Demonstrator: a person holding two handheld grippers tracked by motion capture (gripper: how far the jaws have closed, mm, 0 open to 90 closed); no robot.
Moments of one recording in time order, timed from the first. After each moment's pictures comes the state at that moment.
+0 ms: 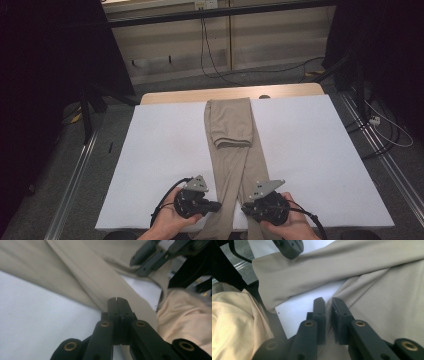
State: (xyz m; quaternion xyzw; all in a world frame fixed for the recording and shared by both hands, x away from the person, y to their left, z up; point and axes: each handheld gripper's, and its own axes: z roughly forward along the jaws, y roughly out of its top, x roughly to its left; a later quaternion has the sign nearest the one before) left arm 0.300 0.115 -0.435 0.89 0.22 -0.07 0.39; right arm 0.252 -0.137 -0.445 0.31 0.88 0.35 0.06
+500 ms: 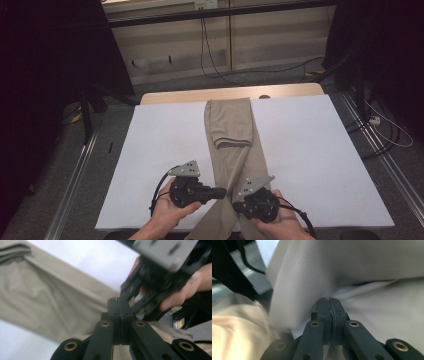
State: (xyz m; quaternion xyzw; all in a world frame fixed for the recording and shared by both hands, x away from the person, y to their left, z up) left arm 0.304 0.110 -0.387 0.84 0.21 -0.10 0.50; right arm 0.259 -0.113 -0.434 0.31 0.87 0.37 0.03
